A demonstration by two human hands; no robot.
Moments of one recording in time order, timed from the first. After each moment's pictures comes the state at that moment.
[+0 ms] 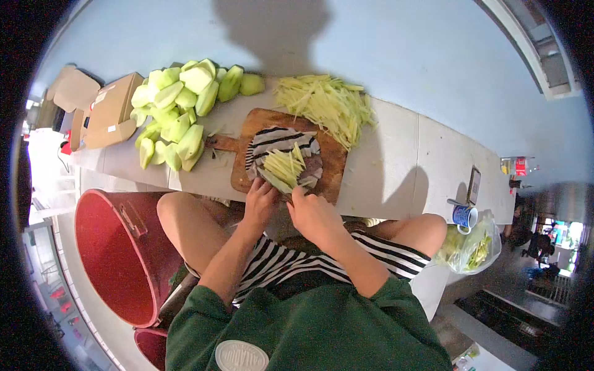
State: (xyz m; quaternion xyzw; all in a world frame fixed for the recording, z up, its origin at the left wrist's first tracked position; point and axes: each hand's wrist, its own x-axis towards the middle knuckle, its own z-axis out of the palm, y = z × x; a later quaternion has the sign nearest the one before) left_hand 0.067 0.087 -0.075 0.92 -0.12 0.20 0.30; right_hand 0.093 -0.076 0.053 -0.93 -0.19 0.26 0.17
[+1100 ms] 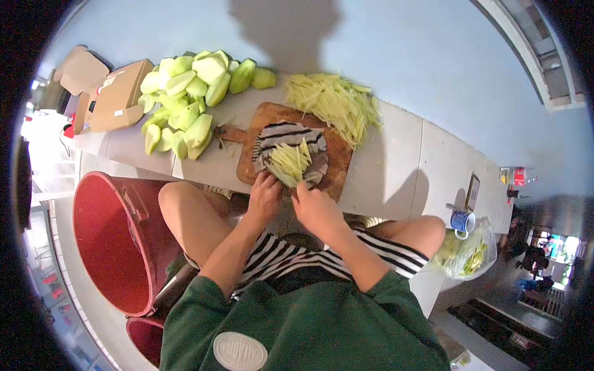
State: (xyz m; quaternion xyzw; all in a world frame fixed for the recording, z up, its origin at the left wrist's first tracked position) left_hand 0.057 0.086 -0.068 0.93 -0.10 0.17 0.32; right_hand 0.084 -0.076 0.036 -0.94 -0.20 0.24 0.16
